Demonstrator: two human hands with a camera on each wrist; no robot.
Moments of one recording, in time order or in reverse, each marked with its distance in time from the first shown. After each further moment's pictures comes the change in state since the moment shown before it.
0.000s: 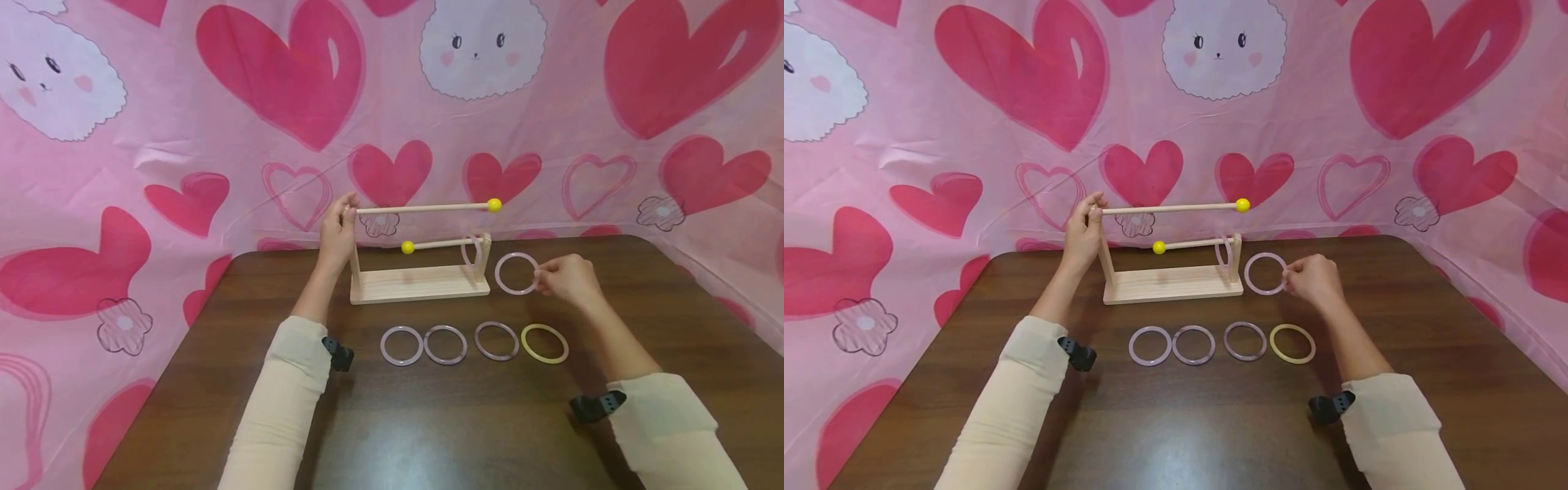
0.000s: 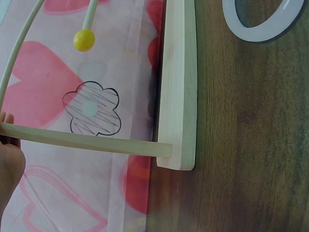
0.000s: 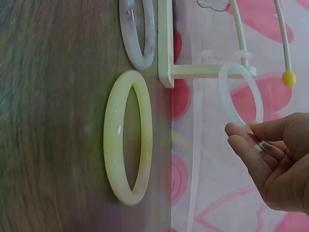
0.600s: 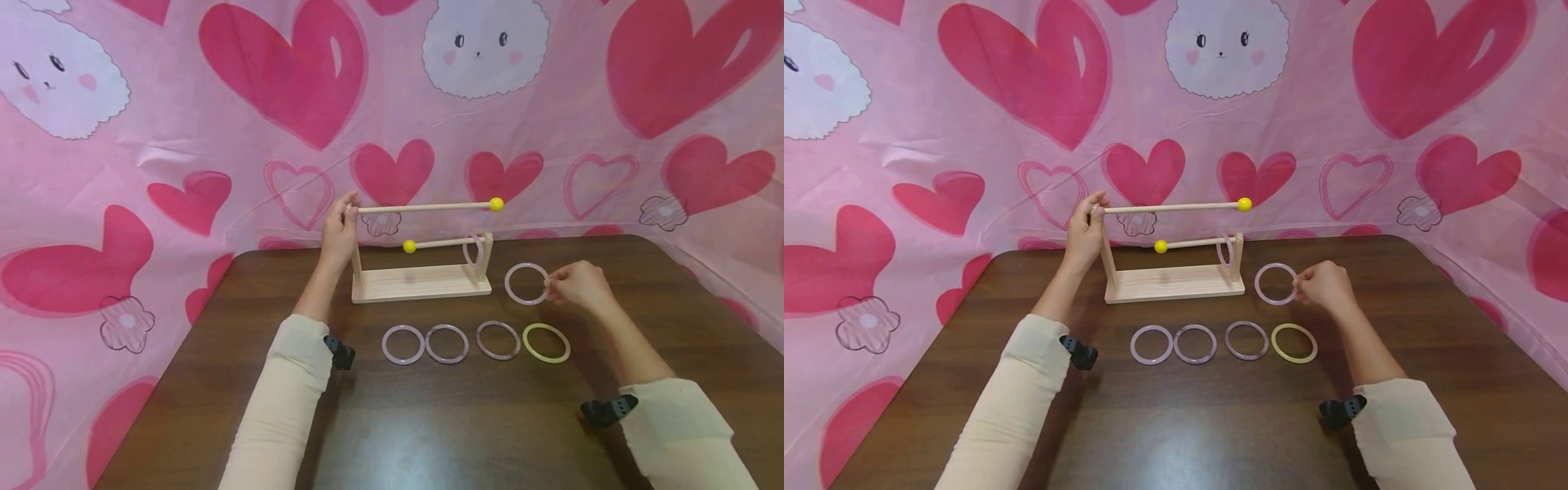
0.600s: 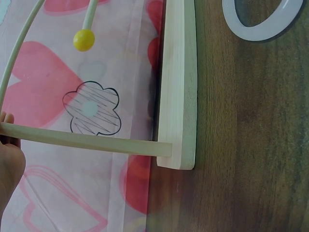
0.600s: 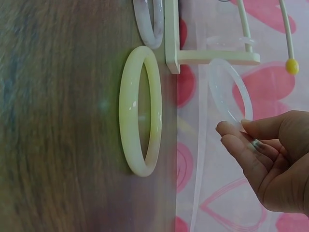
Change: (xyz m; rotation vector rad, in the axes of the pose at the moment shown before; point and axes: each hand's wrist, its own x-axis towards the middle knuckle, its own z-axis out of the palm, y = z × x) left_hand 0.000 0.000 0.000 0.019 -0.001 0.022; right_hand -0.005 0.016 -0.006 -0.041 -0.096 0.021
